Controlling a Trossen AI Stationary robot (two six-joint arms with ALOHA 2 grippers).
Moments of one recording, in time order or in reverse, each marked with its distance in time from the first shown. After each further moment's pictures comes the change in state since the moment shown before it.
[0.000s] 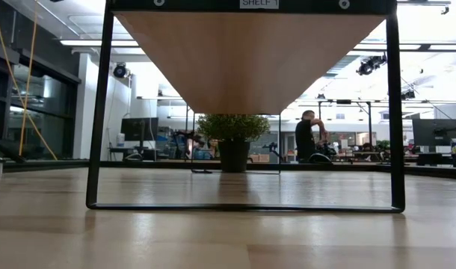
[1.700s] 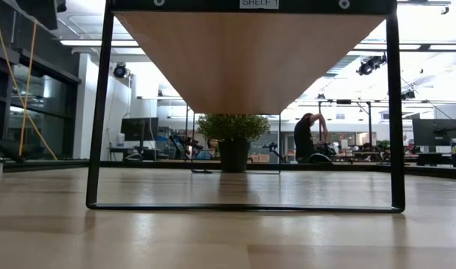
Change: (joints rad) left arm 0.000 -0.012 0.000 -0.285 0.008 -0.057; right arm -0.102 0.432 0.526 -0.581 -0.118 0.072
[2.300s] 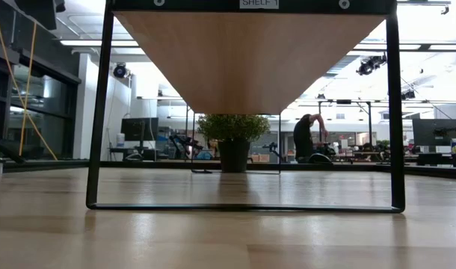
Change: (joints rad) left arm 0.000 -0.004 0.000 -0.002 0.000 -0.018; right arm 0.004 0.012 -0.006 -0.011 -0.012 0.029
